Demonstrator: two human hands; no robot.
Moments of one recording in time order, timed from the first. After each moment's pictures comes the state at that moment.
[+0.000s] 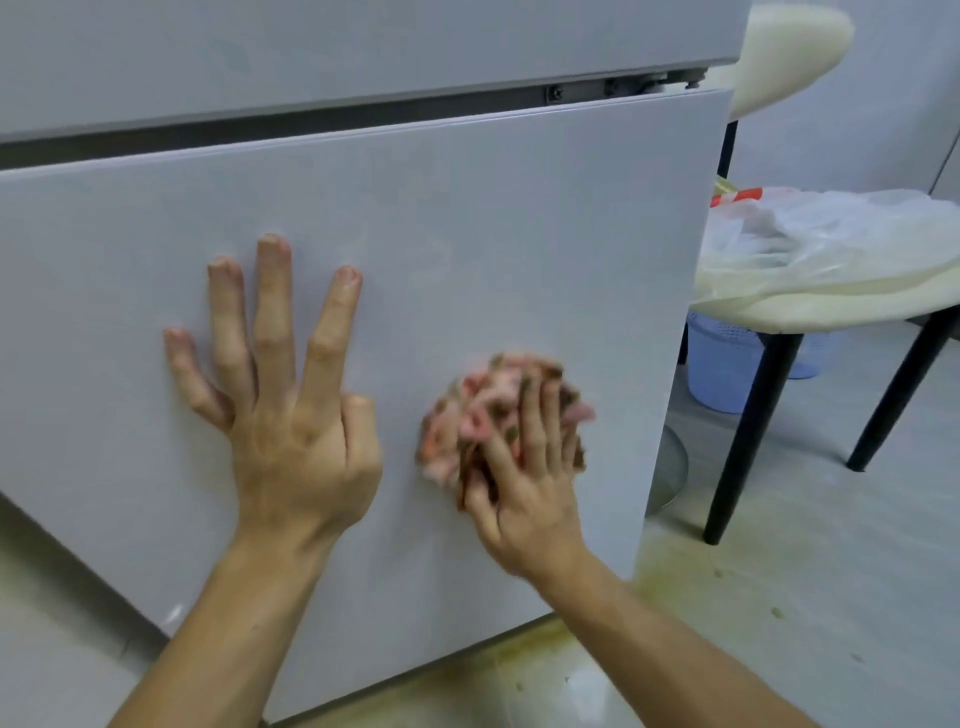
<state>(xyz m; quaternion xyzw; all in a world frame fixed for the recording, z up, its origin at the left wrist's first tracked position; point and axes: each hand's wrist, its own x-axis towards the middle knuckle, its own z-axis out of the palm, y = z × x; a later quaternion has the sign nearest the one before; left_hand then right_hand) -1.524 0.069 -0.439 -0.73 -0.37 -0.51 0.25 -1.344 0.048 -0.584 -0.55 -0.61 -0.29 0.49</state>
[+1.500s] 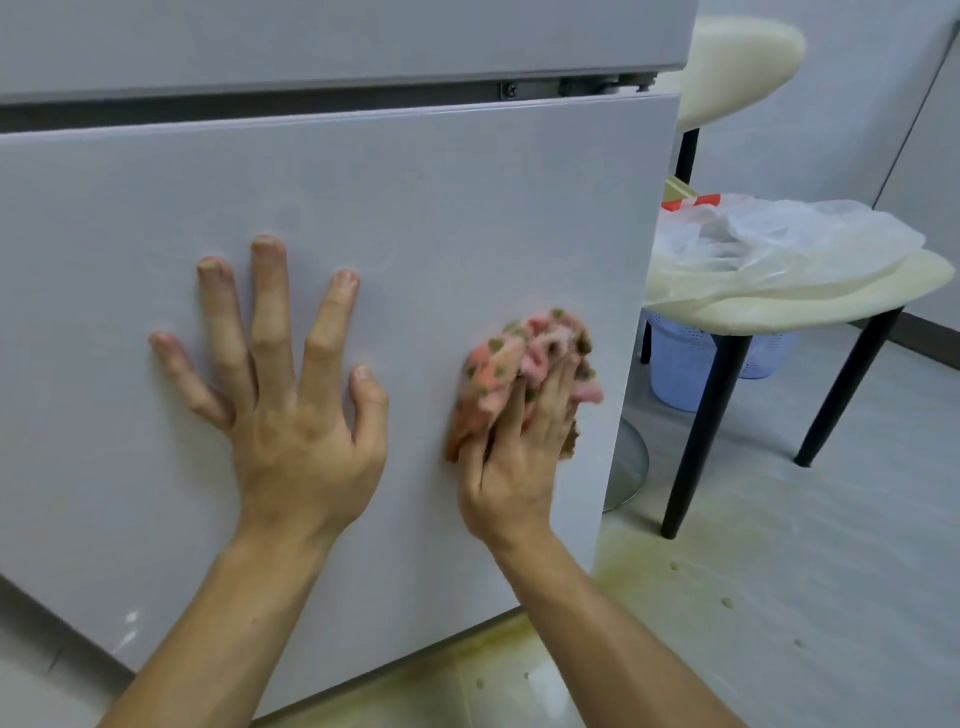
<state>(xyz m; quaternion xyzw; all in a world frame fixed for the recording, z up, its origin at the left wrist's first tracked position) -1.493 0.067 -0.451 -0.74 -0.36 -0.53 0.22 -1.334 0.051 -0.558 -0.59 -0.50 -0.23 0.58</state>
